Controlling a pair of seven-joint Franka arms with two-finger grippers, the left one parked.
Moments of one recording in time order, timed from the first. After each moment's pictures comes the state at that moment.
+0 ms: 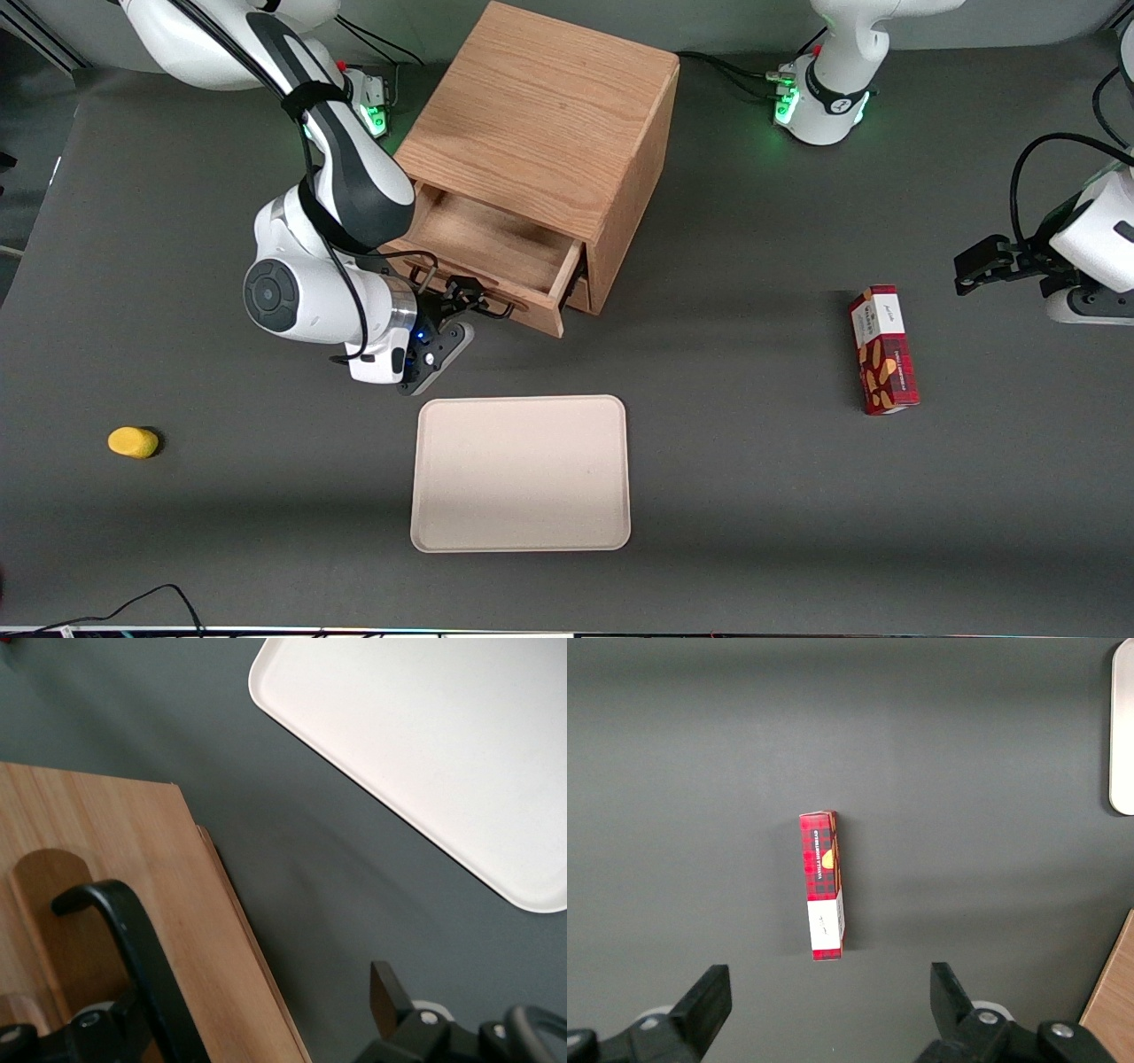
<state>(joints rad) 0.31 0.42 0.14 -1.64 0.37 1.96 -0.37</state>
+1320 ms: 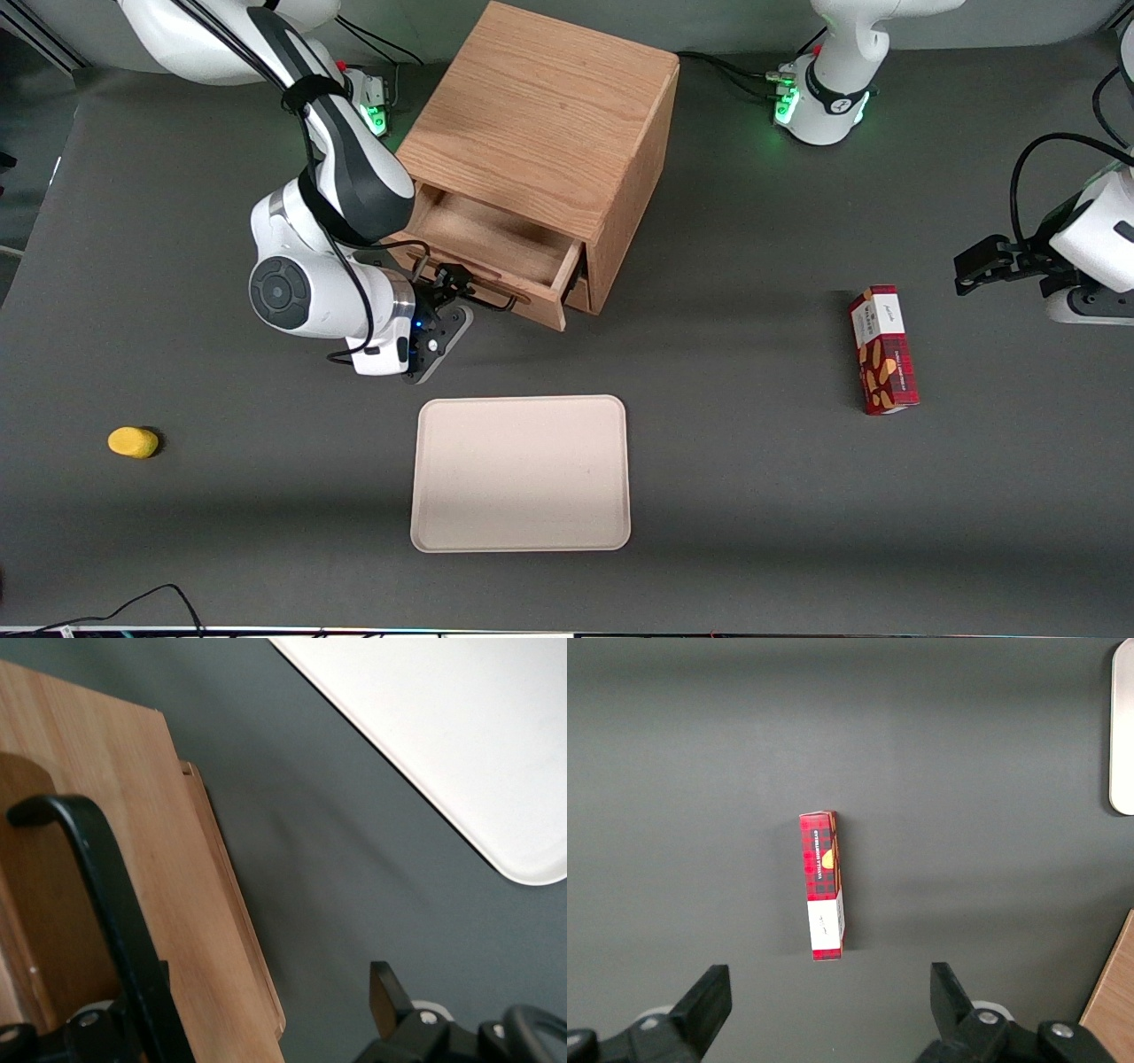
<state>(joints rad) 0.29 0.41 0.15 -1.65 0.29 1.86 -0.47</state>
